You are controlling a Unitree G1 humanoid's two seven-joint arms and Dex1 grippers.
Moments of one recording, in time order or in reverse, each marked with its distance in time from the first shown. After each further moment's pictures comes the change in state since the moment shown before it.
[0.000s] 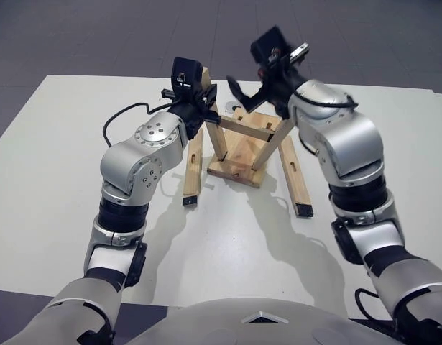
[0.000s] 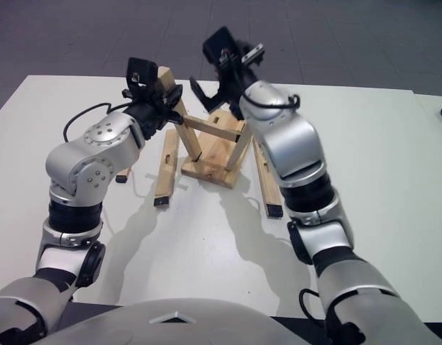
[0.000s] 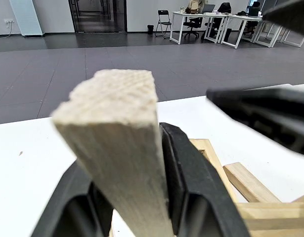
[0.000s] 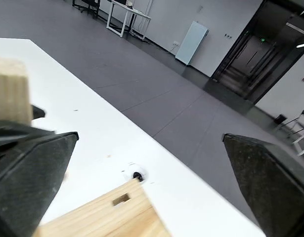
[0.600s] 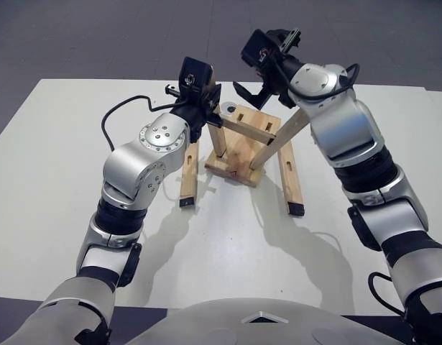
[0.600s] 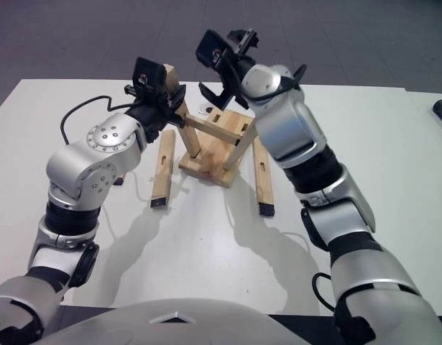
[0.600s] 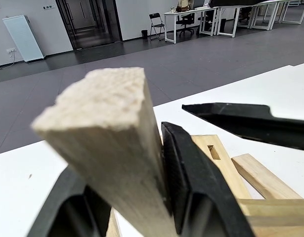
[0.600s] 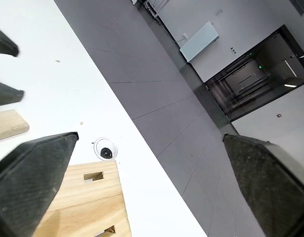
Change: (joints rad) left arm 0.009 0.062 -0.089 -0.058 0.081 -0.004 -0.024; right arm -0.037 -0.038 0.175 0.106 -0.196 -0.071 0.225
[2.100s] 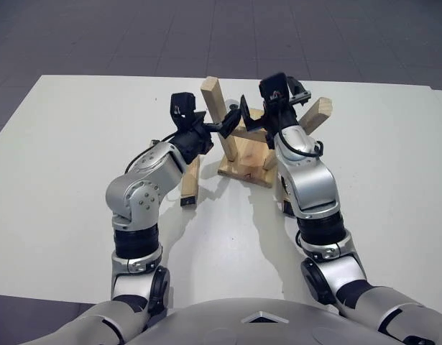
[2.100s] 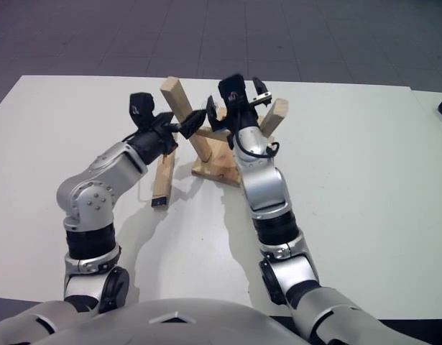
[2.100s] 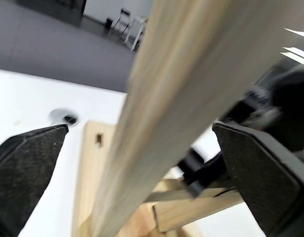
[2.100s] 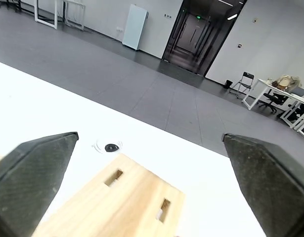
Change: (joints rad) left arm 0.211 -0.309 0.330 -0.089 -0.212 -0.024 -0.292; right arm 0.416 0.334 -0.261 -0.133 -0.066 -0.092 -0.439
